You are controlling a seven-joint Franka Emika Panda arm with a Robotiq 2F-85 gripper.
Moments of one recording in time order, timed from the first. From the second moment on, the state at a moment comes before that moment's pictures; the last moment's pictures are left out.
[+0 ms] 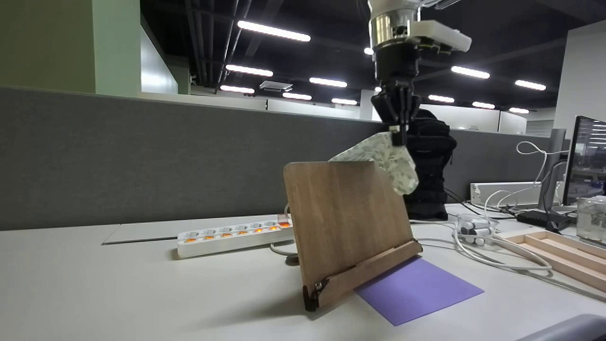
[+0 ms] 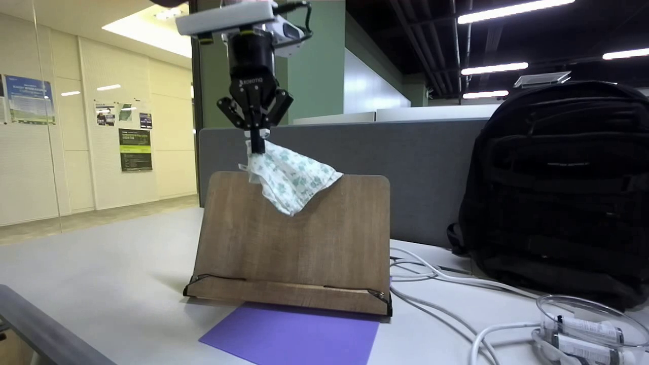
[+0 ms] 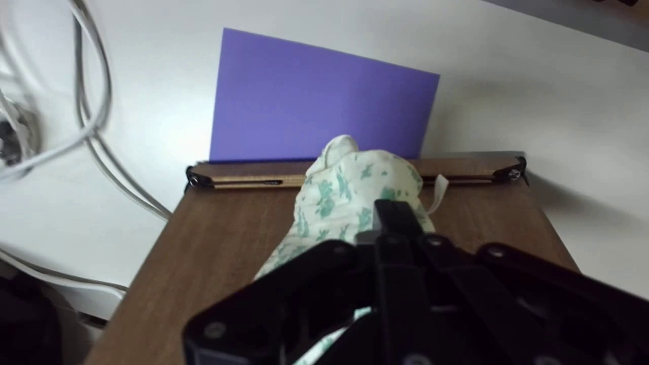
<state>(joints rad) -0.03 -0.28 0.00 -2.43 -0.12 2.11 -0.21</state>
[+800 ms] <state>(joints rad) -0.16 -0.49 -0.13 -2.62 -0.14 2.07 -0.13</state>
